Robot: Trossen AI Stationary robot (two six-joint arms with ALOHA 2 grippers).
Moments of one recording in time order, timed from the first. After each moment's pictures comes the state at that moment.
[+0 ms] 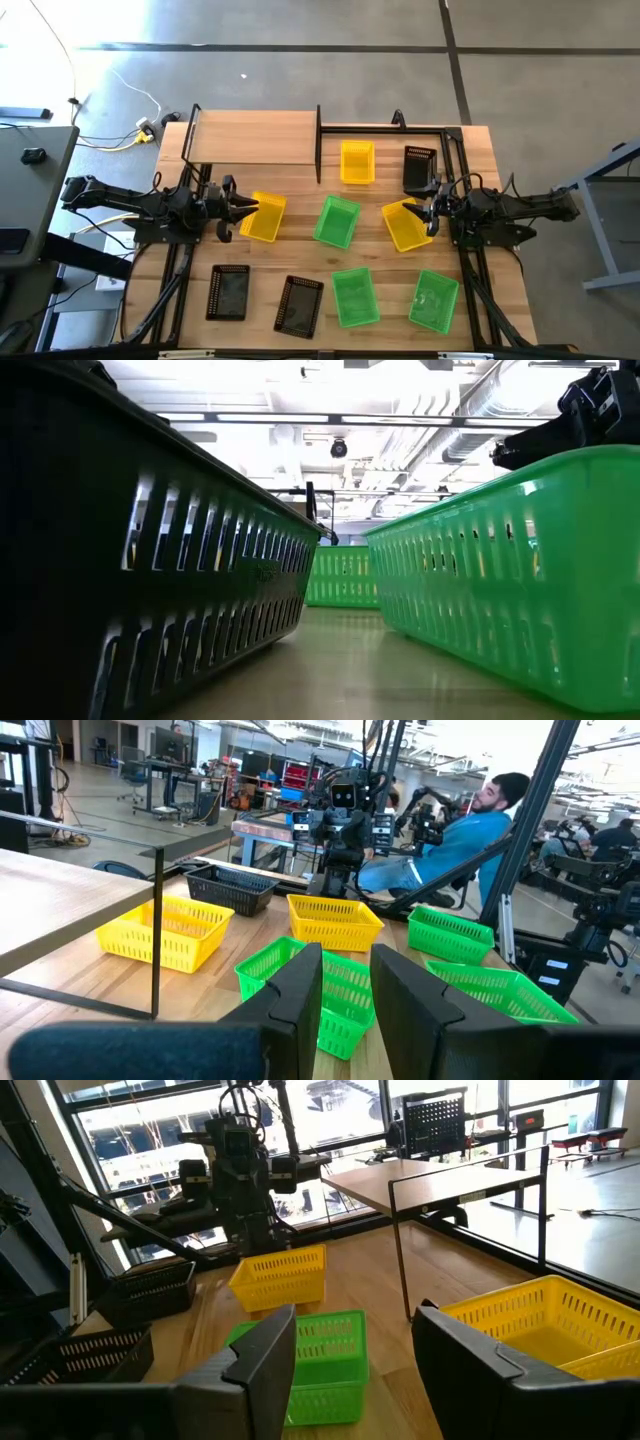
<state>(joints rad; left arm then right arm) -0.02 0.31 0.01 0.33 -0.22 -0.18 0.13 0.01 0.04 -0.04 0.34 0.18</state>
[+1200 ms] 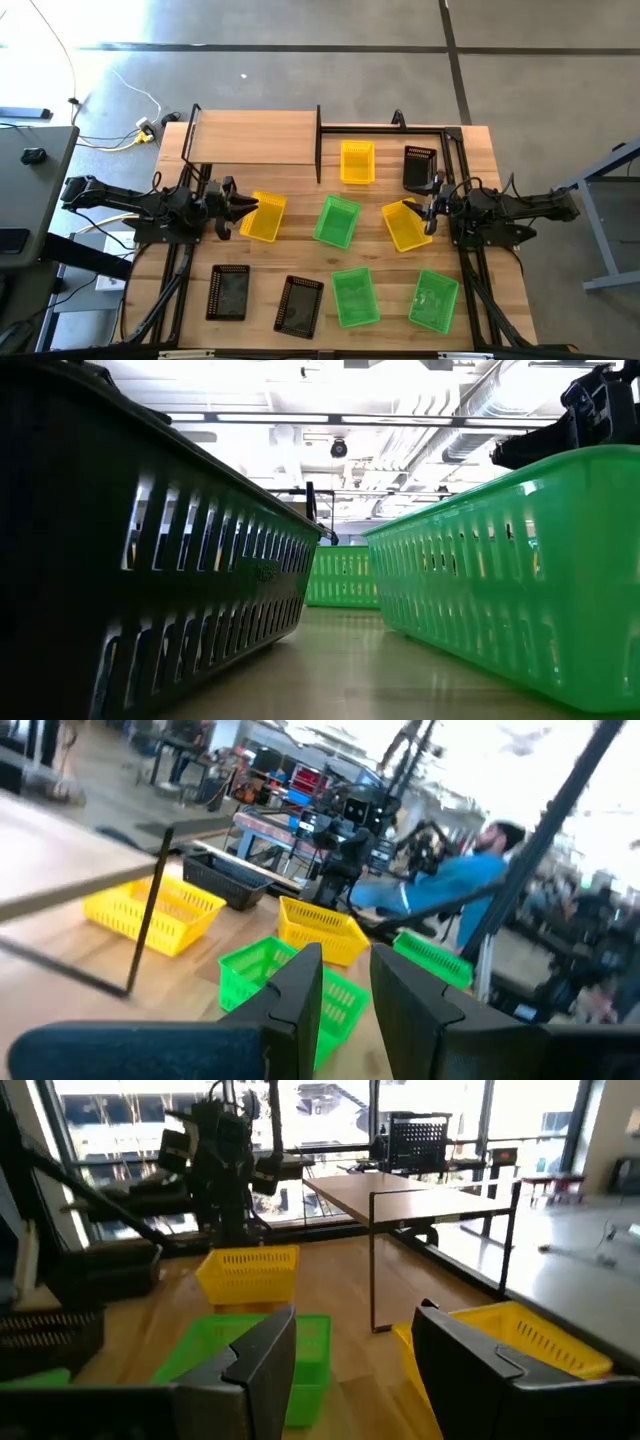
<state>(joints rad) -0.02 0.31 0.01 0.34 -0.25 -0.39 0.13 0.01 0.04 -0.03 0.39 0.08</state>
